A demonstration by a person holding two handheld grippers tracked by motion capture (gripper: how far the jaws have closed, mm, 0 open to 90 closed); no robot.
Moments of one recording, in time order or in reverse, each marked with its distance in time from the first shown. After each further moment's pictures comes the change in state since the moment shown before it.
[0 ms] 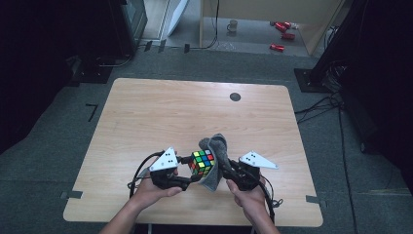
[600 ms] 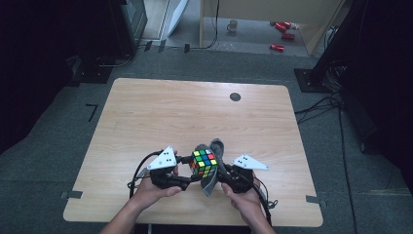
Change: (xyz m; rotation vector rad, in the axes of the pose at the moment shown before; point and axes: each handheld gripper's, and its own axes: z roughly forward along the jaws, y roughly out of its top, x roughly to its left) left arm 0.003 0.004 -0.006 -0.046 -0.023 -0.047; right arm 0.004 -0.014 0.014 0.074 -0.012 -0.020
